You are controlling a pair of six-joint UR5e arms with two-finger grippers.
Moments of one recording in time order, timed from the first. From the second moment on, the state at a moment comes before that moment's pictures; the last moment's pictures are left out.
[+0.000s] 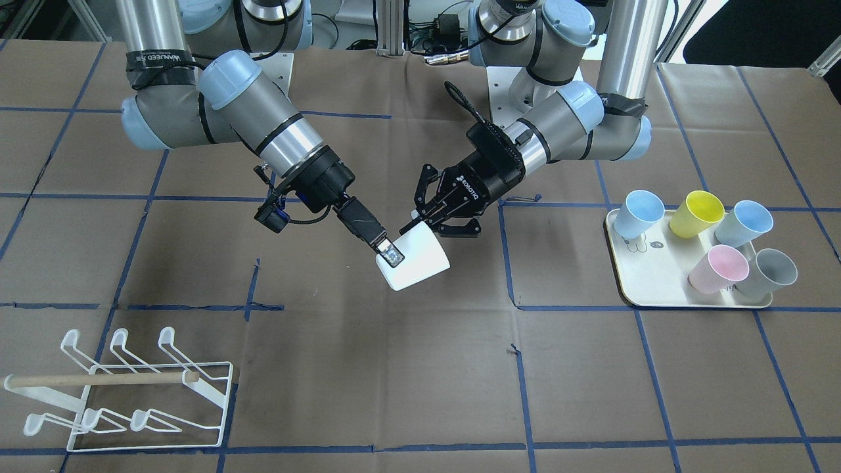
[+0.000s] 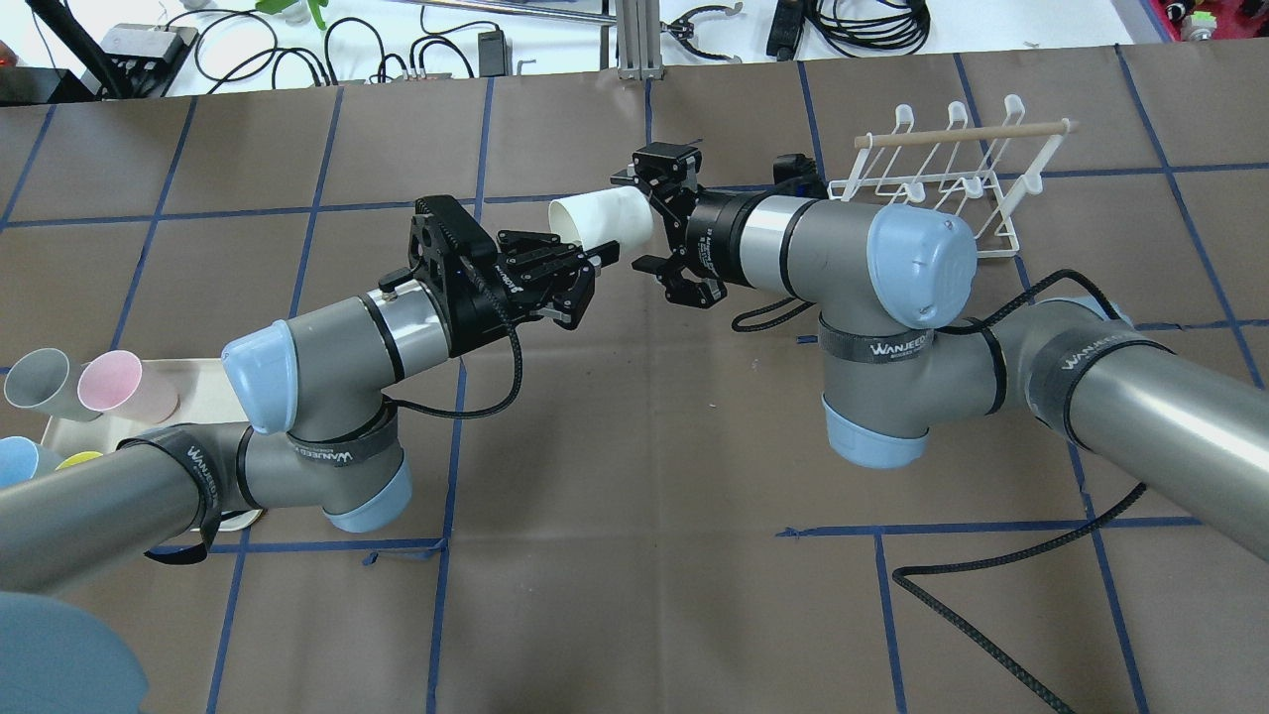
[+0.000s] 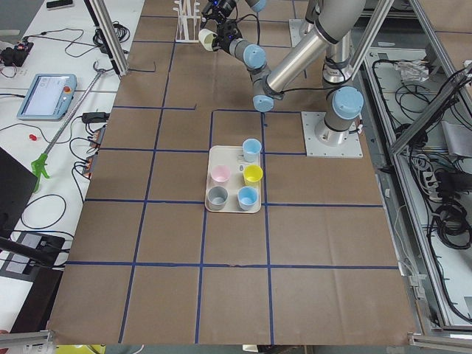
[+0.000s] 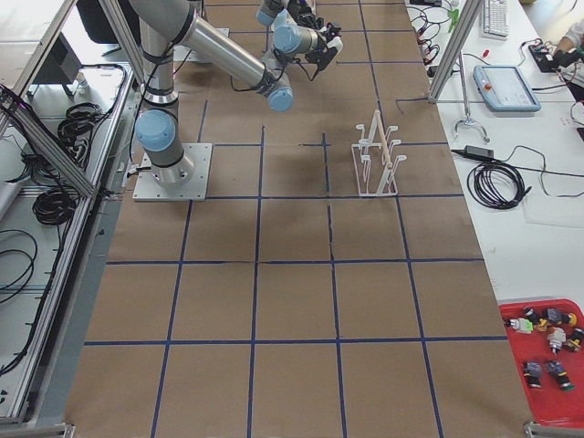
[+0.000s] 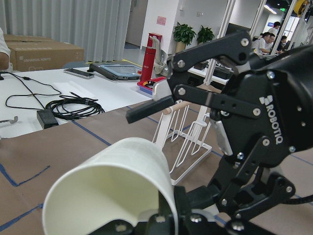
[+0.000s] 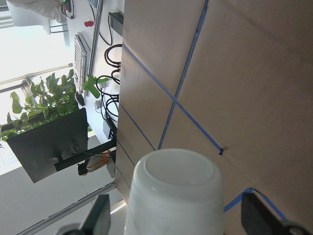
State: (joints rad) left arm -1.55 -1.90 -2.27 0.50 0.62 0.23; right arm 1.74 -1.29 2.07 -3.25 -0.96 1.48
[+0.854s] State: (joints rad) left arm -1.55 -1.91 -2.27 0.50 0.62 0.23; right arm 1.76 -1.23 2.03 -3.25 -0.97 1.48
